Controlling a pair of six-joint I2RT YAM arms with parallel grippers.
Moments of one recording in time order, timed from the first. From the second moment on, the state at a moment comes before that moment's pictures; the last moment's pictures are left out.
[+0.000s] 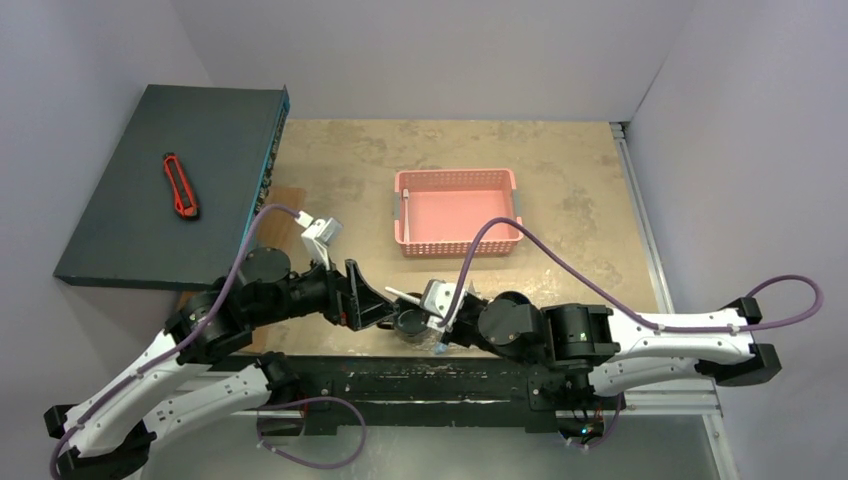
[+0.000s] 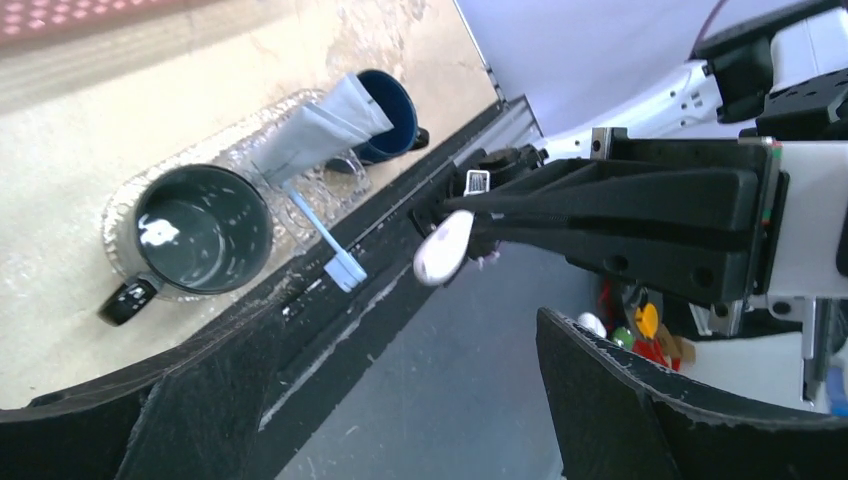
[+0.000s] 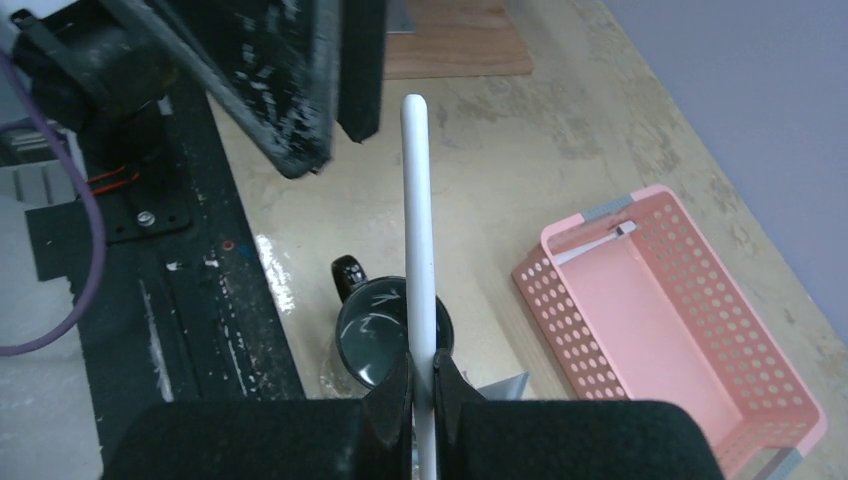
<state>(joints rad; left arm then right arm) -0.92 0.63 0.97 -0.70 0.15 -0.78 1.53 0.99 1.02 -0.44 0.53 -0.11</state>
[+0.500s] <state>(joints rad) -0.92 0.70 0.97 -0.68 0.38 -0.78 1.68 1.04 1.02 -0.41 0.56 -0.20</state>
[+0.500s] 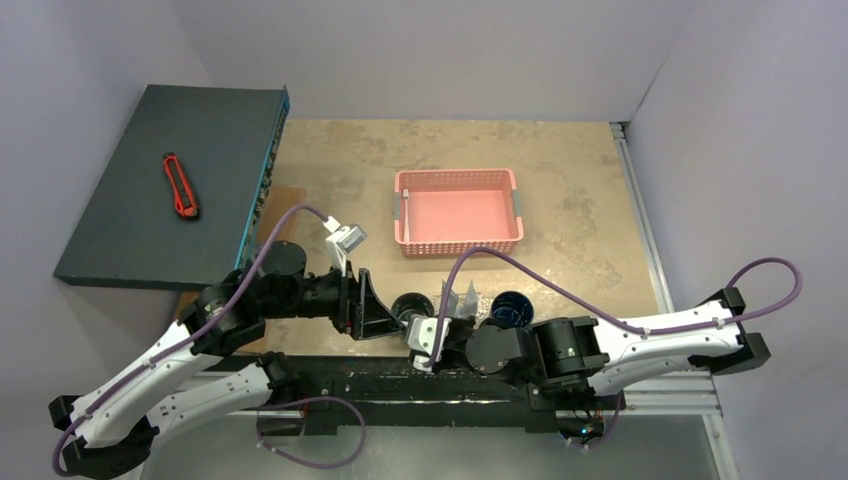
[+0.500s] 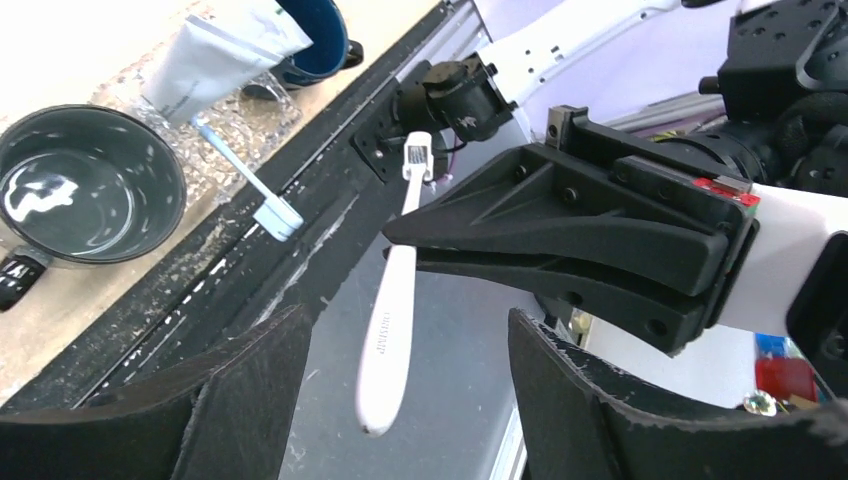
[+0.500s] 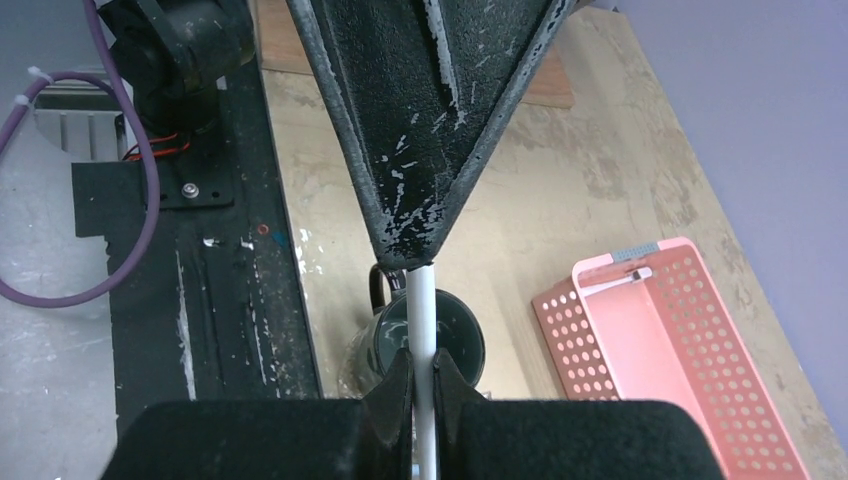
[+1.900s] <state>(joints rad) -0.92 0.71 0.95 -0.80 0.65 -0.61 1.76 1.23 1.19 -0.52 0.55 -0.57</state>
